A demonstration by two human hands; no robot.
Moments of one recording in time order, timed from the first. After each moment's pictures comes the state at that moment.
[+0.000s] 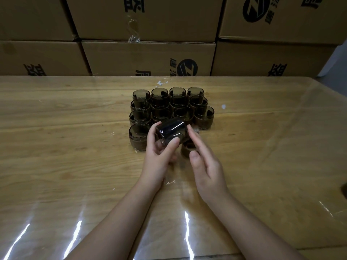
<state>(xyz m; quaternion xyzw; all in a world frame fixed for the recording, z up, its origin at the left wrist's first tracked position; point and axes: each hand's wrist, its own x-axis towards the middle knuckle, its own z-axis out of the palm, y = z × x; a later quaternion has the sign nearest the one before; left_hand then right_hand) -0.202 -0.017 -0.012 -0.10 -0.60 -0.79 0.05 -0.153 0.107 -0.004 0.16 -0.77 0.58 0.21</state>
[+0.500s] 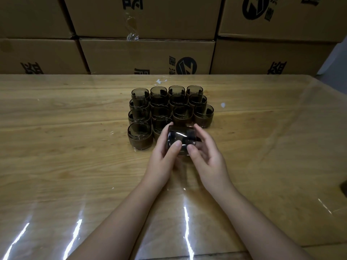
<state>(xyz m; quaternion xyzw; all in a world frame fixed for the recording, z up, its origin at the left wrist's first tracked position) -0.193 -0.013 -0.007 -0.14 -0.67 -0.72 0.03 -0.164 0.116 -0.005 0.10 -0.73 0.65 0.16</state>
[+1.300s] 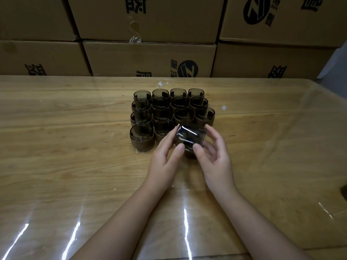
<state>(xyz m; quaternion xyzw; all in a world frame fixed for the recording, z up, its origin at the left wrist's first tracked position) -0.190 -0.013 -0.005 -0.19 -0.73 -0.65 0.11 -0.163 0.117 0.000 0.07 -0.67 0.71 0.19</state>
